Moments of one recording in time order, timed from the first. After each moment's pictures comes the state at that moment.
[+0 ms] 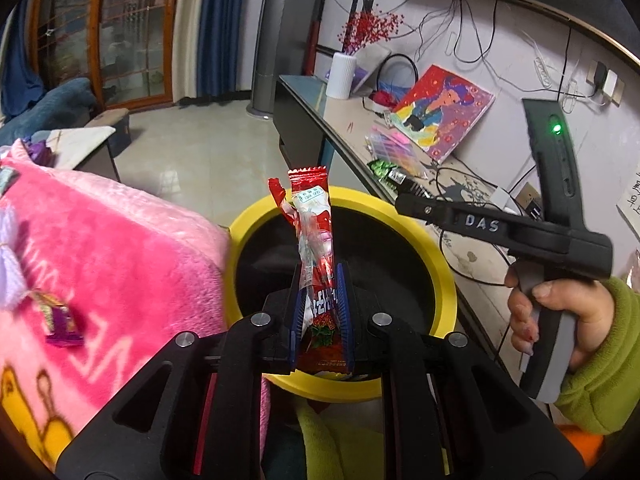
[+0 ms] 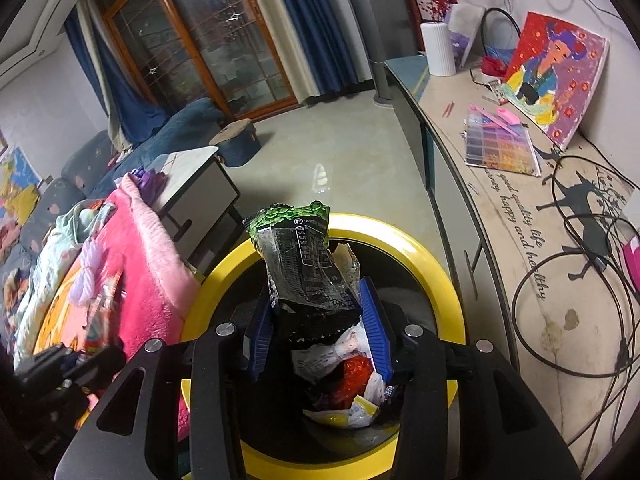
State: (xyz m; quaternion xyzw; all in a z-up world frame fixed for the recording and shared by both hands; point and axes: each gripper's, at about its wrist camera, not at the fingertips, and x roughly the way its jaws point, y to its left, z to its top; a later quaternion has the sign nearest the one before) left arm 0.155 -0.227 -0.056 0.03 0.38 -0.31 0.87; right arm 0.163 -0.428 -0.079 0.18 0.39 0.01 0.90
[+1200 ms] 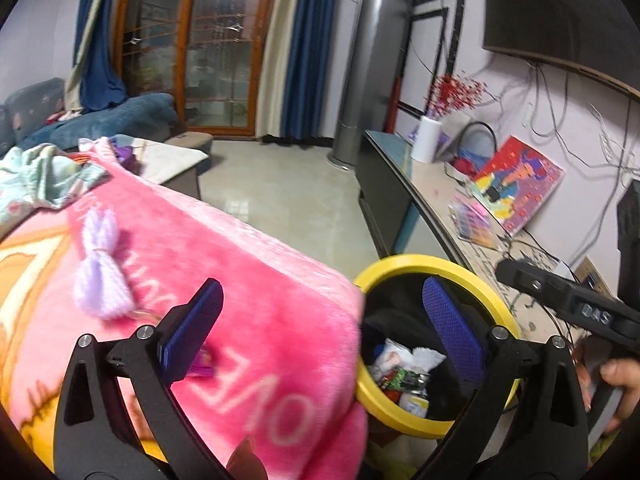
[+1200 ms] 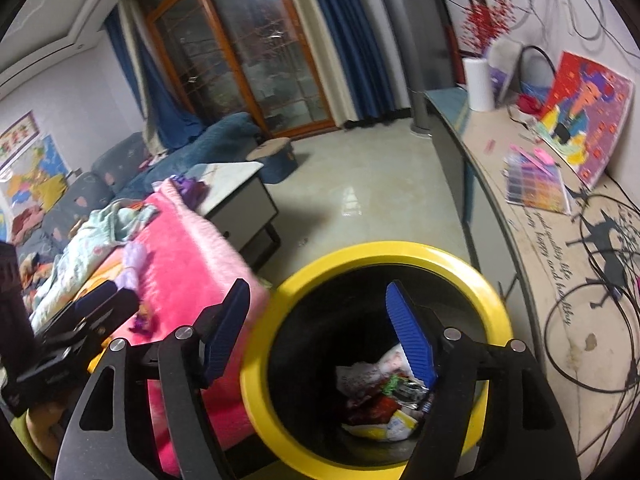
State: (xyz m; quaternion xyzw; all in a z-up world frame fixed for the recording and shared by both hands) left arm 0.175 -0.138 -0.021 -0.02 0.30 -0.16 0.94; right arm 0.151 -0.366 -0.034 0.15 0.33 0.08 0.93
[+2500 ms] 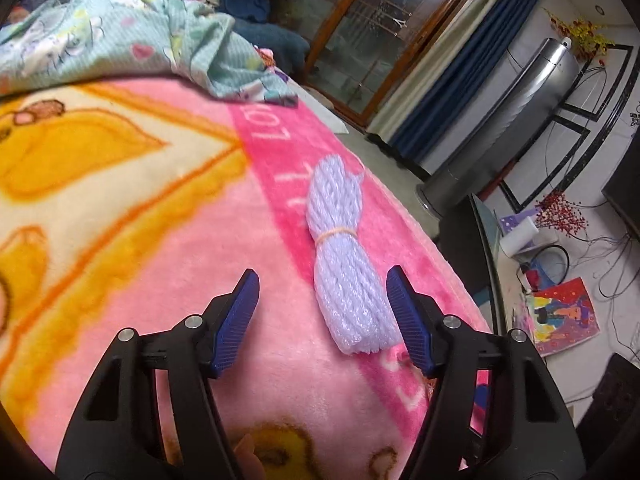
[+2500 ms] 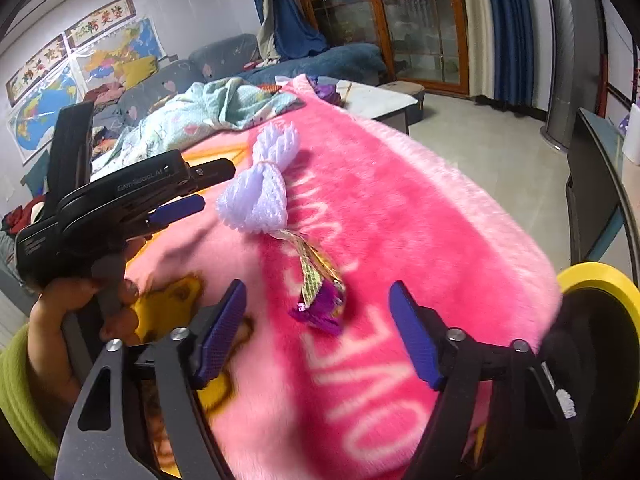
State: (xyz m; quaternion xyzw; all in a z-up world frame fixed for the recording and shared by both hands) left arm 0.227 0.068 -0.073 -0.26 0.35 -0.02 0.90; right arm 0.213 -0.131 -0.076 0.02 0.40 0.27 0.88
